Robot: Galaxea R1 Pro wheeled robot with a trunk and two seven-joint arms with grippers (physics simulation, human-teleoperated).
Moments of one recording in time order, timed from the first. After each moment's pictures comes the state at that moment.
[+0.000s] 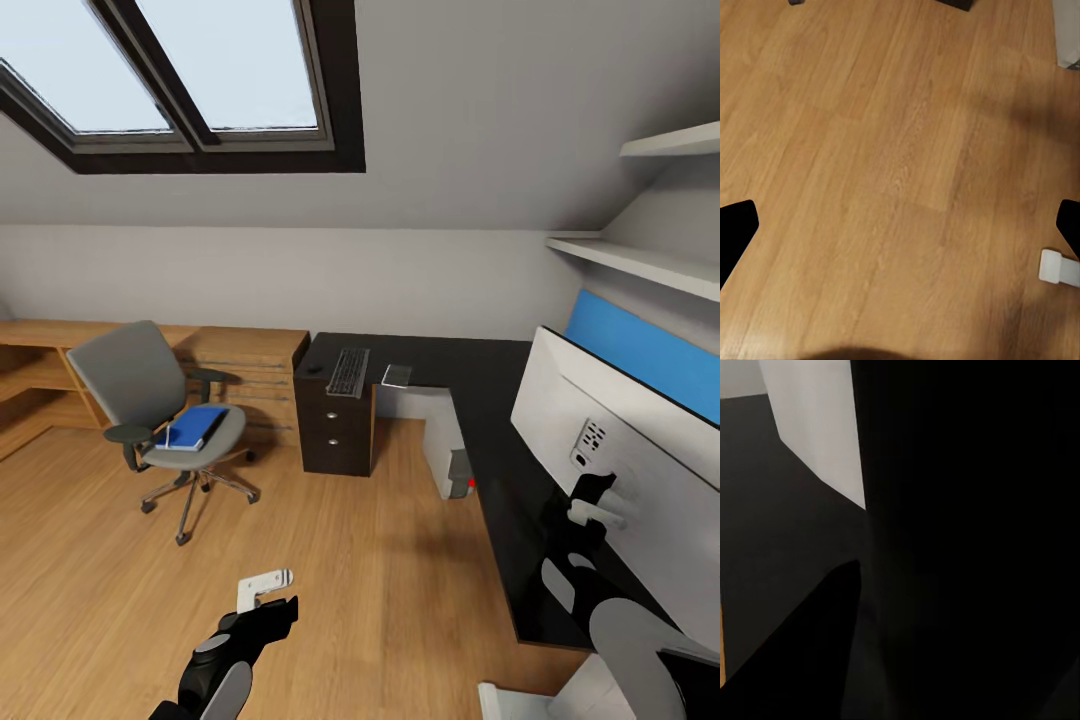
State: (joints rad) left arm -0.15 0.05 -0.38 -1.38 0.62 0.49 0.57; right arm -0.79 -0.17 -0.21 -0.20 -0.11 -0.48 -0.26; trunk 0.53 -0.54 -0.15
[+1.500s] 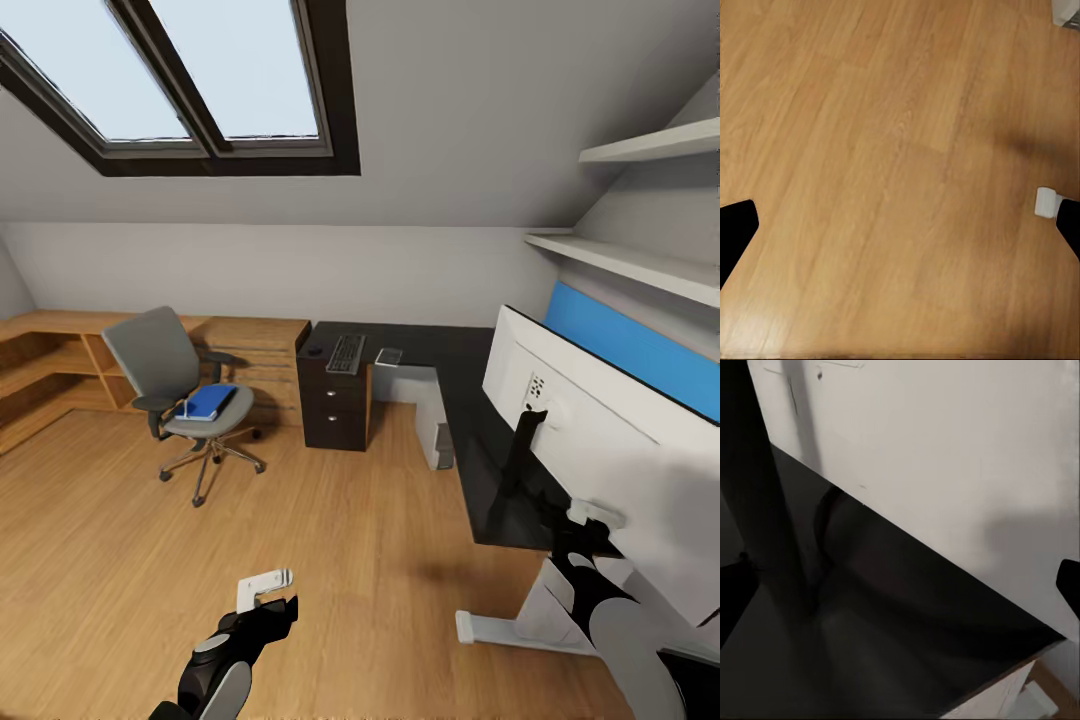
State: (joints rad) left arm -0.15 0.05 -0.38 -1.39 0.62 0.49 0.57; right arm -0.79 -0.17 -0.21 -0.20 -0.10 -0.48 -0.25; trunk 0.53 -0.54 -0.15
